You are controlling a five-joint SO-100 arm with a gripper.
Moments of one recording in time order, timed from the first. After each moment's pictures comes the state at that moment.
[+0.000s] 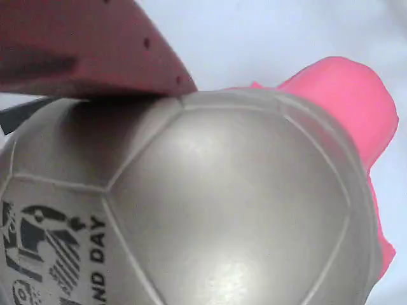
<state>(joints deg) 36.7 47.8 36.0 91.7 -1.8</state>
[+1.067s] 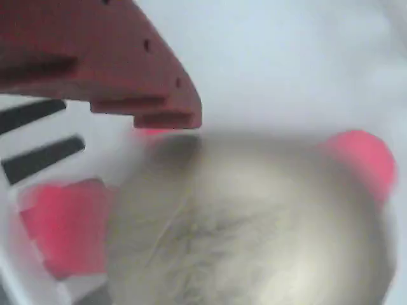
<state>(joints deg) 36.4 47.5 38.4 91.8 -4.7</state>
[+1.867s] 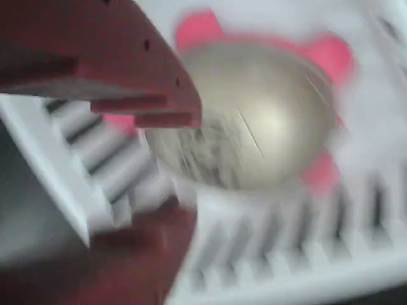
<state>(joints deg) 29.6 66.0 51.9 79.3 -1.3</state>
